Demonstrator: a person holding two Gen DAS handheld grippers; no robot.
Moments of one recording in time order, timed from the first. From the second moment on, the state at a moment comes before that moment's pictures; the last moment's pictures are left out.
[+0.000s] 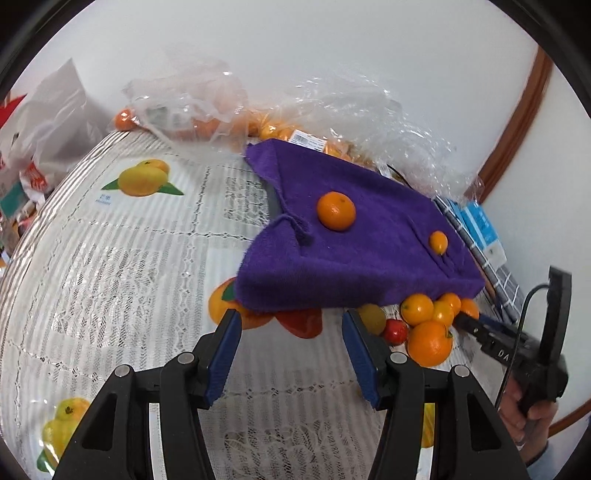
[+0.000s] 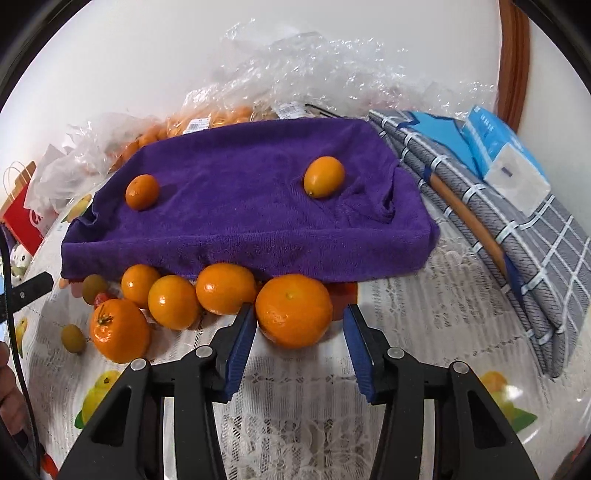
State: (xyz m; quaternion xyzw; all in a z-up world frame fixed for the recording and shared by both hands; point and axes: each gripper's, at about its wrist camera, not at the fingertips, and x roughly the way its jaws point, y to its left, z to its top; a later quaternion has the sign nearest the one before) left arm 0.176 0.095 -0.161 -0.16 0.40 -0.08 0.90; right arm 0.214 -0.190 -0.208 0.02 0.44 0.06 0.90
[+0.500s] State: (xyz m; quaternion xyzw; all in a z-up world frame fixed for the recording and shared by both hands) left arm 0.169 0.047 -0.172 -0.10 0.44 -0.17 0.88; right arm 0.190 -0.198 -0.208 0.02 0.44 0.08 0.89
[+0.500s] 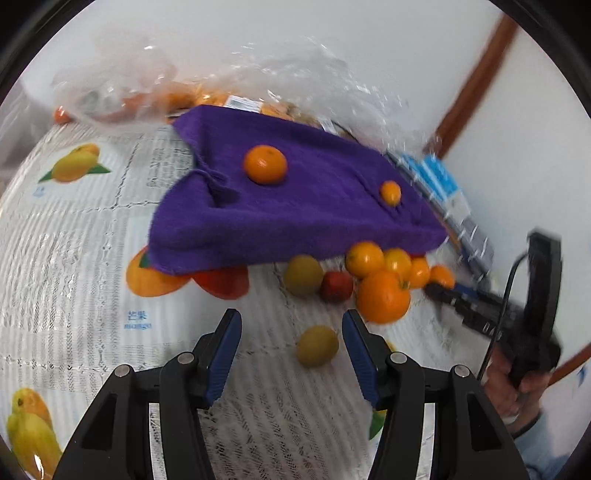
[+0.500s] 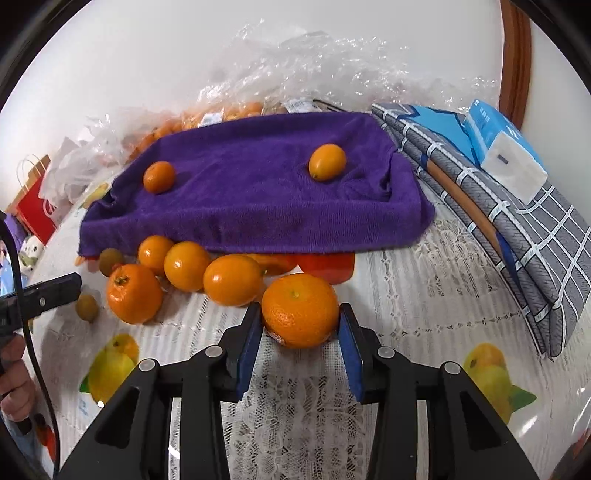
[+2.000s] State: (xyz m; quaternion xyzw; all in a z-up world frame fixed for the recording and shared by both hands) left arm 0.154 0.030 -0.152 -0.04 0.37 -0.15 0.92; right arm 0.178 -0.202 -0.199 0.03 0.40 0.05 0.91
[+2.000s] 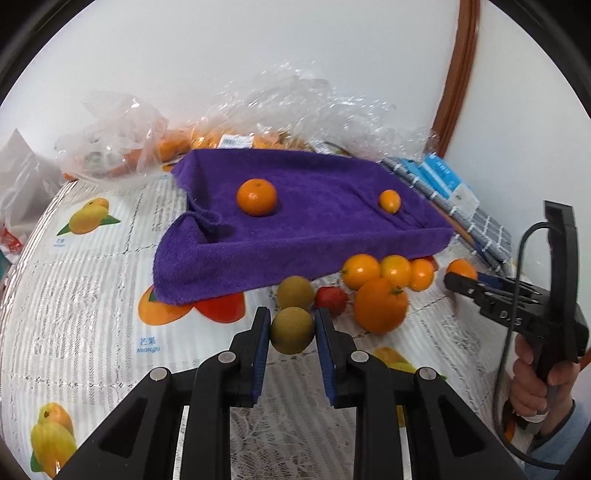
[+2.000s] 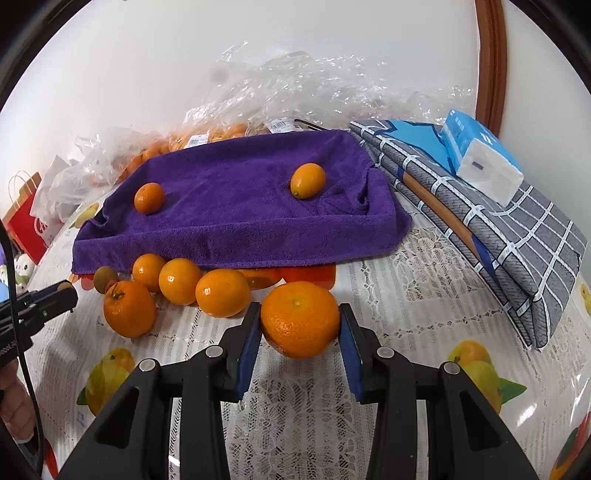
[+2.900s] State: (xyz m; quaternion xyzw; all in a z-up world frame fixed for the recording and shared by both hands) left arm 0.218 0.027 -0.053 -0.09 0.26 -0.11 0.96; right arm 0.238 -0.176 -0.100 0.01 0.30 0.06 0.95
